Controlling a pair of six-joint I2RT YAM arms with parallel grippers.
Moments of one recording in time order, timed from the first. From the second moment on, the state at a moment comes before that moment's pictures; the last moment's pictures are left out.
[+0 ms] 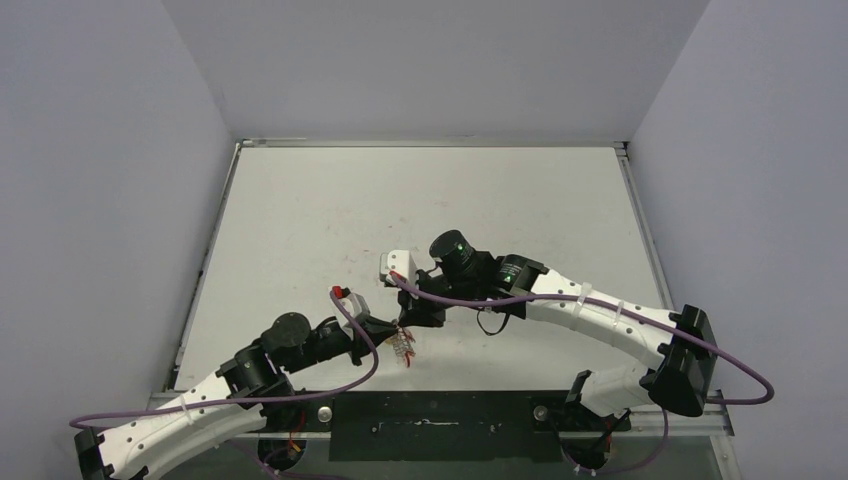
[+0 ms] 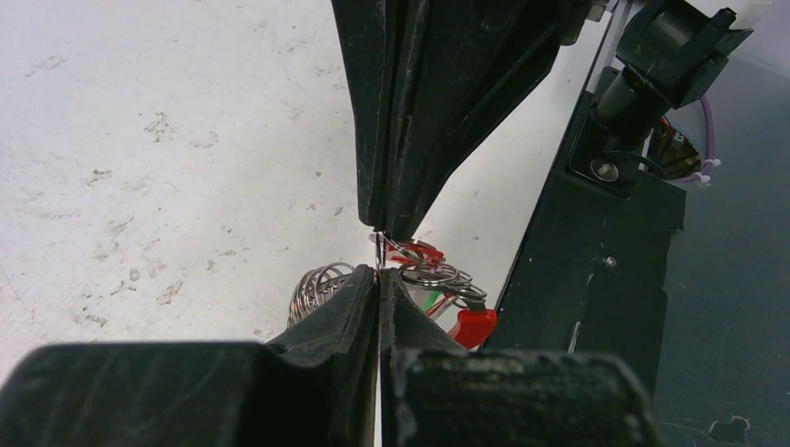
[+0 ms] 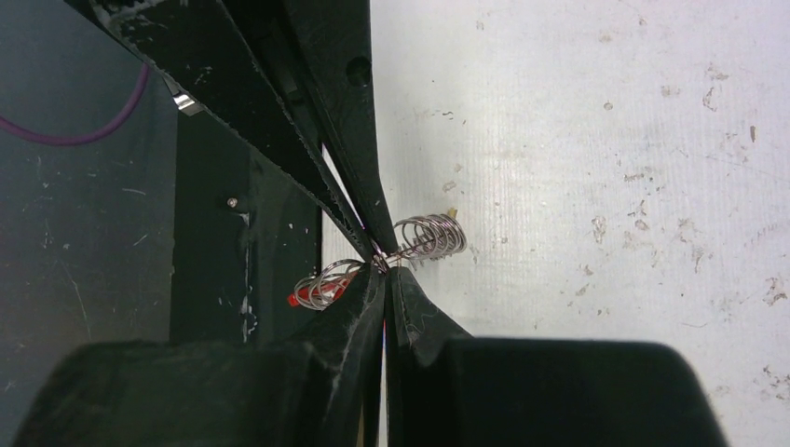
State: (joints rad) left arm -0.99 0.40 0.32 -0.08 0.12 -0.15; right arm 1.03 1.37 1.15 -0.48 -0.51 -0.24
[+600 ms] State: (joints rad) left arm -0.99 0.40 0.32 -0.07 0.13 -0.15; right arm 1.04 1.36 1.16 -0.47 -0.46 -0.22
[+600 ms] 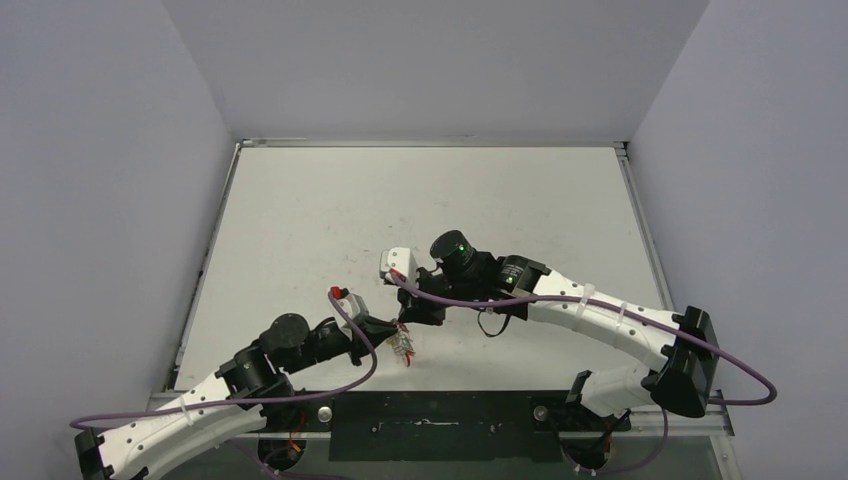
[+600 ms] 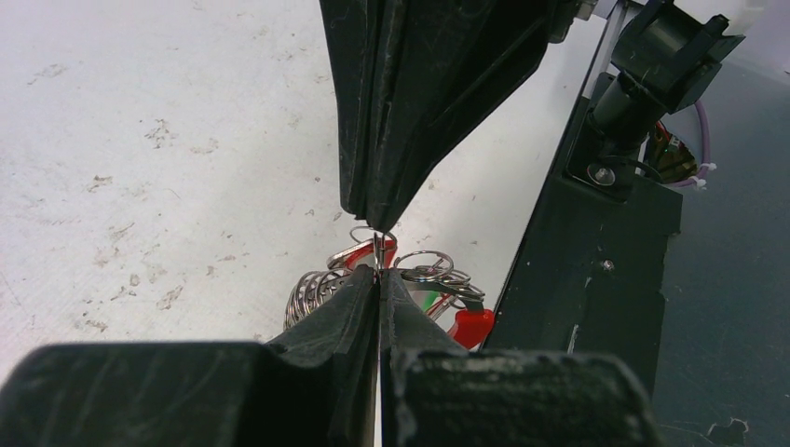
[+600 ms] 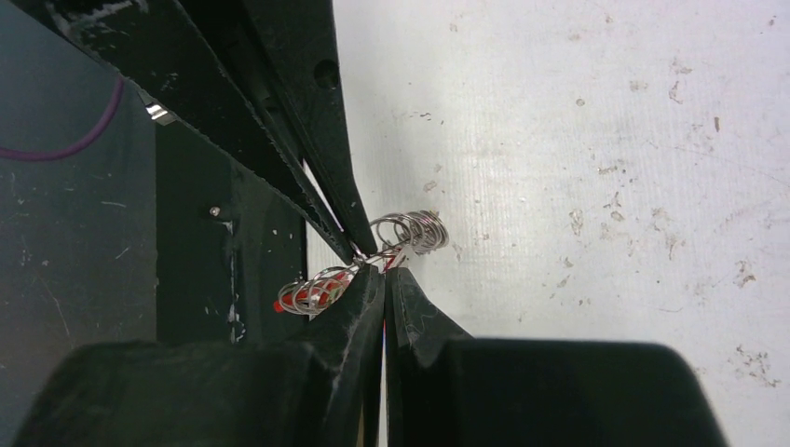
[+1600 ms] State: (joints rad) left arm -0.99 0.18 0.49 -0.51 -0.04 -0.13; right arm 1.01 1.37 0.86 -0.24 -0.21 0.01
